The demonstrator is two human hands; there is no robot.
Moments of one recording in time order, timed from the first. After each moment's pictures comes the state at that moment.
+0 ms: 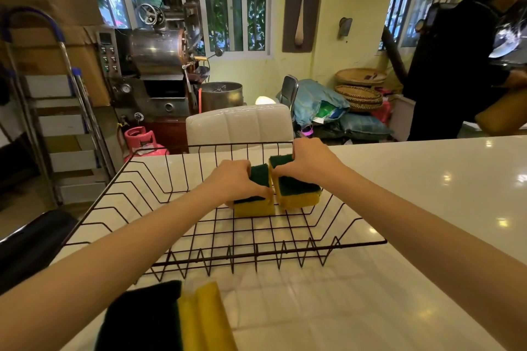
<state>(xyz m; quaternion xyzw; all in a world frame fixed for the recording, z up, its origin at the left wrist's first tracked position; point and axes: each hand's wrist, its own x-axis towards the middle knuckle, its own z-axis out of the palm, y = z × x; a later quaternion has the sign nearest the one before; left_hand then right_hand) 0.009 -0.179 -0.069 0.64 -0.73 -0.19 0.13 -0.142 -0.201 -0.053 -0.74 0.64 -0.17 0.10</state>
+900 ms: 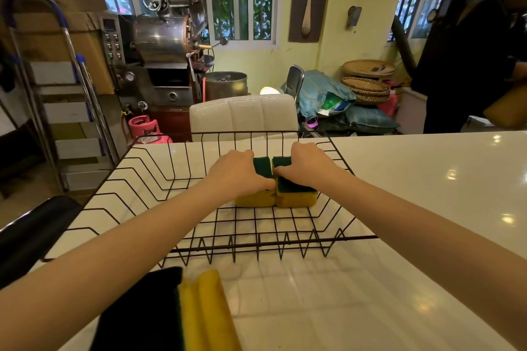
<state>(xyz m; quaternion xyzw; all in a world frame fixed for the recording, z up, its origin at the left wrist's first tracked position) 0.007 -0.181 -0.081 0.65 -0.74 -0.09 0.13 -0.132 -0.201 -0.075 -0.75 0.64 -0.13 0.10</state>
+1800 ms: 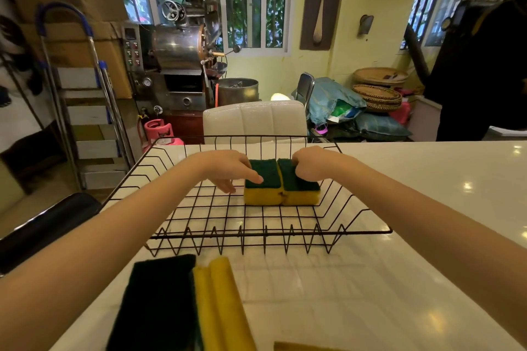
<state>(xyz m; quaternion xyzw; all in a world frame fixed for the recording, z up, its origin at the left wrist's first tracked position) 0.042 -0.170 -0.046 0.63 -0.69 -0.35 0.05 -0.132 -0.187 -0.047 -0.79 0.60 0.04 0.12</state>
